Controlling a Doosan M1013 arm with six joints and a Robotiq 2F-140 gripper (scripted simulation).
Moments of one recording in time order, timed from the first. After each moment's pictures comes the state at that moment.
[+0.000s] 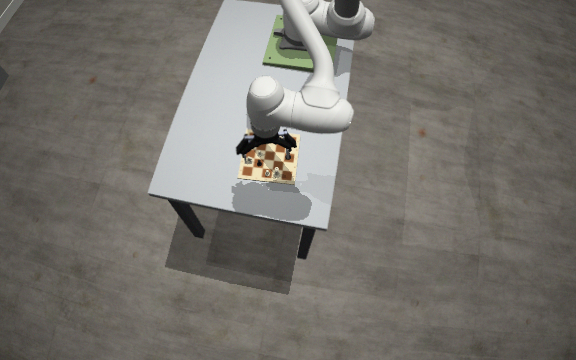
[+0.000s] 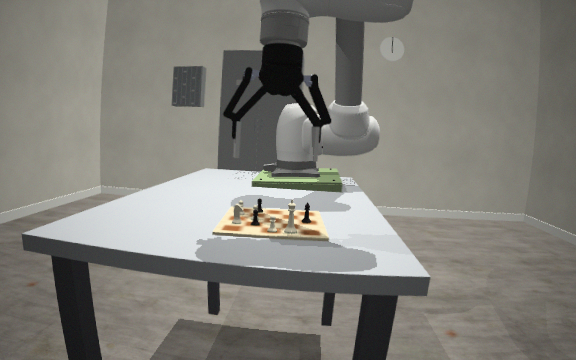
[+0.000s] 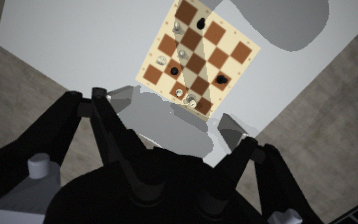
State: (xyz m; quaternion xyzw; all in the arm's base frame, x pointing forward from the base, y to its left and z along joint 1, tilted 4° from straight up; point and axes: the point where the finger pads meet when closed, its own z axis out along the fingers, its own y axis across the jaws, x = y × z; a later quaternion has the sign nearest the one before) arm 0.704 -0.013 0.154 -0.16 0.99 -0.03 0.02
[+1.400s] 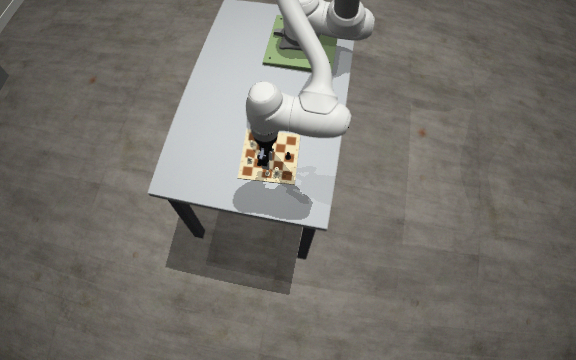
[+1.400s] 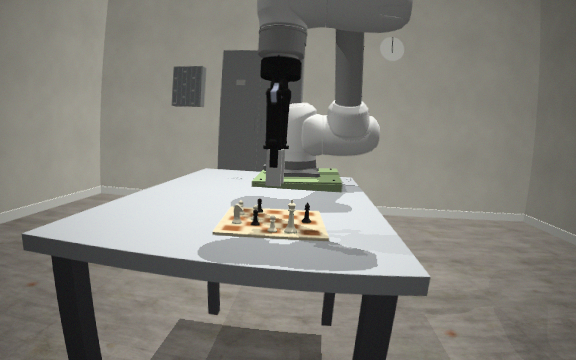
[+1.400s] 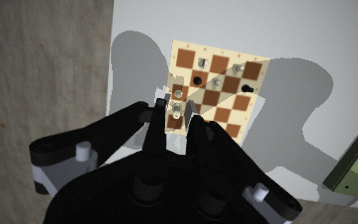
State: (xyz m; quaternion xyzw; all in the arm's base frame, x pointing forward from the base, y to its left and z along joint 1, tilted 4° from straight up) arm 0.705 -0.014 0.130 -0.68 0.73 -0.03 0.00
